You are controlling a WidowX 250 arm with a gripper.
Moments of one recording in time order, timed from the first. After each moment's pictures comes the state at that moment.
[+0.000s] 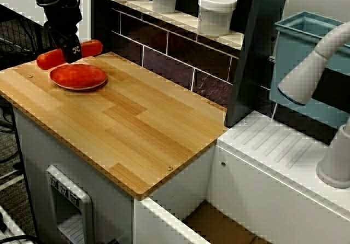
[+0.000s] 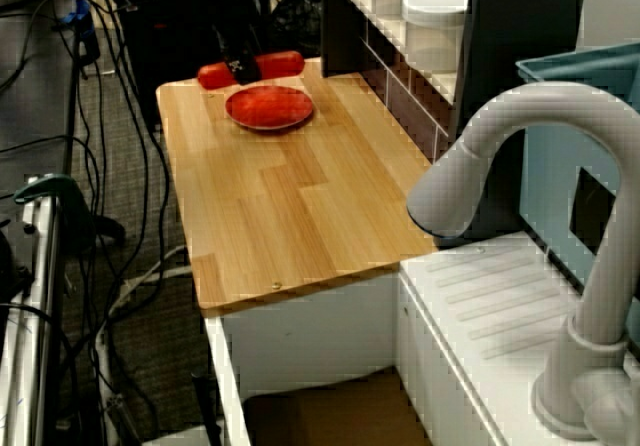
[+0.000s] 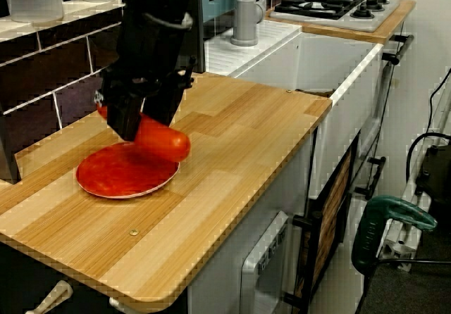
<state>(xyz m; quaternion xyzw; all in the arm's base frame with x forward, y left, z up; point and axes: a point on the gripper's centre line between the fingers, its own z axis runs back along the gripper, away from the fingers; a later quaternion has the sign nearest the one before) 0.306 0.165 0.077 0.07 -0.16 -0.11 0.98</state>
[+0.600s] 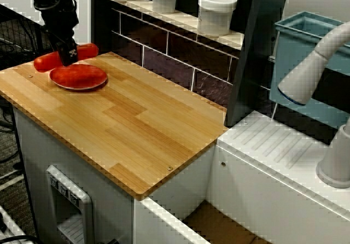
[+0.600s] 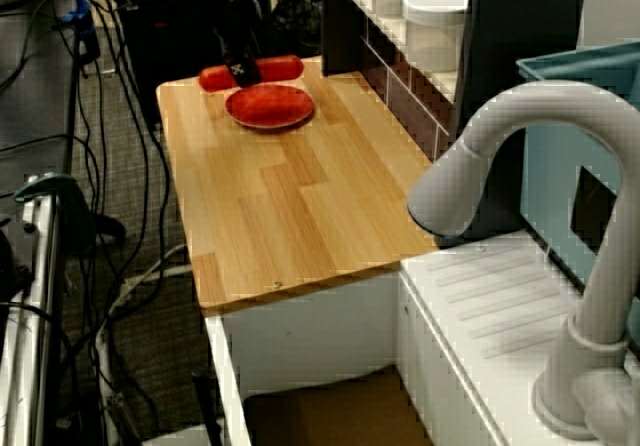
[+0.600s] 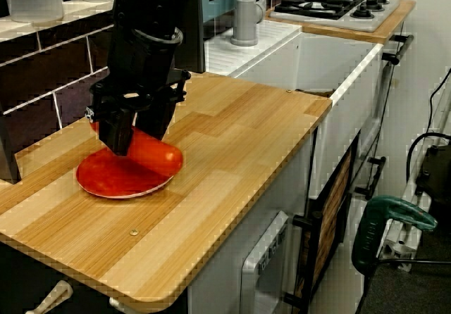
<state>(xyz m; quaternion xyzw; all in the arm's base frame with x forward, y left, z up) 0.308 0.176 0.067 0.07 -0.15 -0.11 0.98</state>
